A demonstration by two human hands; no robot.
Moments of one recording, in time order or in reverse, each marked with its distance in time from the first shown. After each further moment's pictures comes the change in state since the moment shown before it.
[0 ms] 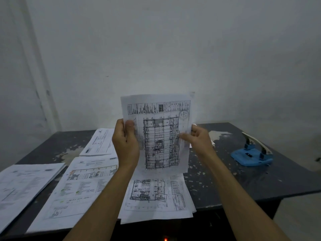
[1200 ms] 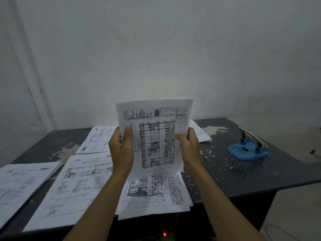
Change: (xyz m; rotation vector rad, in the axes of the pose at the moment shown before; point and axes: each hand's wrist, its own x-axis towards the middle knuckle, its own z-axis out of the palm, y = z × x) left_hand -0.019 -0.017 -0.013 -0.069 -0.107 -0.117; right_hand -0.017 0.042 0.029 0.104 0.205 -0.056
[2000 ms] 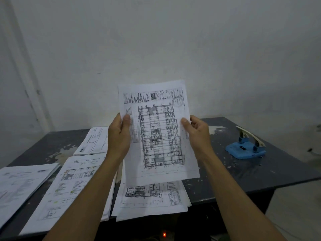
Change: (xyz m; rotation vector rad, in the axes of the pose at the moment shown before) left_hand 0.037 0.015 0.004 0.207 -0.184 0.041; right_hand 0.014 -0.054 -0.024 -0.106 -0.077 -0.098
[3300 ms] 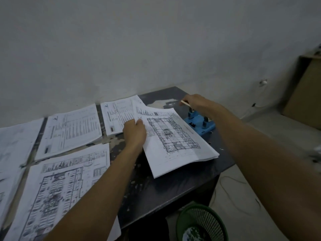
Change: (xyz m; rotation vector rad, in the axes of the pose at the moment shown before) left_hand -0.034 -0.068 0.305 0.135 -0.251 -0.544; right_hand 0.159 0.109 -0.237 -0.808 -0.183 0.528
